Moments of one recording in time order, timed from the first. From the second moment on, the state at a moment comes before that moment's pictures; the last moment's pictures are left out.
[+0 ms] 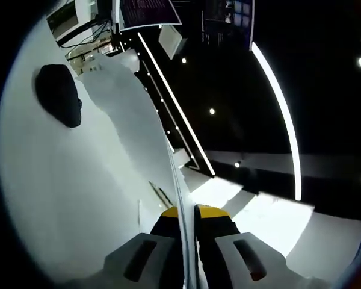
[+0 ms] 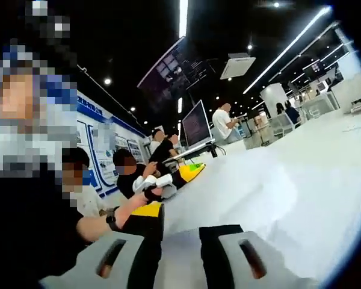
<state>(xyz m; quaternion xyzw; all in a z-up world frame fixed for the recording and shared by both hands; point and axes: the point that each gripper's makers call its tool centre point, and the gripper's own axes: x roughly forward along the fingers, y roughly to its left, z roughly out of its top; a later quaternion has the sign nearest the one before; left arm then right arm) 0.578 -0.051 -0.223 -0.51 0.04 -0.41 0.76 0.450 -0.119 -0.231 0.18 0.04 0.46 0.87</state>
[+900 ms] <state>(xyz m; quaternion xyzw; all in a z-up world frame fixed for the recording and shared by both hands) 0.581 -0.049 -0.225 -0.52 0.03 -0.40 0.75 0.443 -0.179 -0.213 0.19 -0.04 0.35 0.92</state>
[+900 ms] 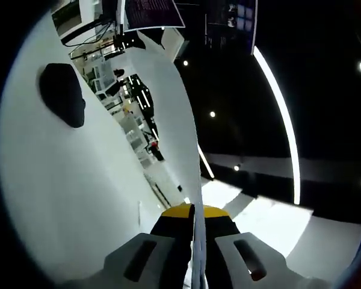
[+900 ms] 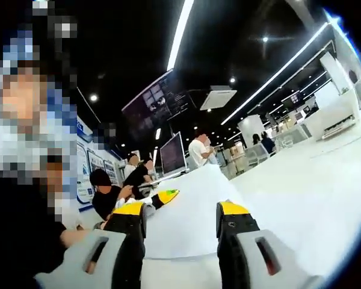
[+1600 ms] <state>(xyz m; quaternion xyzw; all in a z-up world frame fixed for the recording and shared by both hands) 0.577 -0.052 -0.225 -0.51 0.04 -0.41 0.75 0.420 -0.309 -0.247 0.09 0.01 0.13 0.99</state>
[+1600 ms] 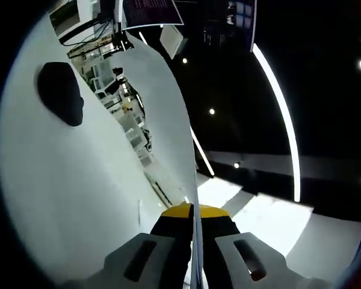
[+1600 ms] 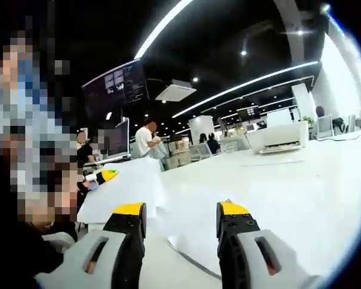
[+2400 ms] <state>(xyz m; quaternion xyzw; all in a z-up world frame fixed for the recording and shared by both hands) 0.577 -0.053 -0.225 -0.51 0.04 -0.41 0.76 0.389 -0.393 -0.263 0.14 0.04 -0.08 0.99</state>
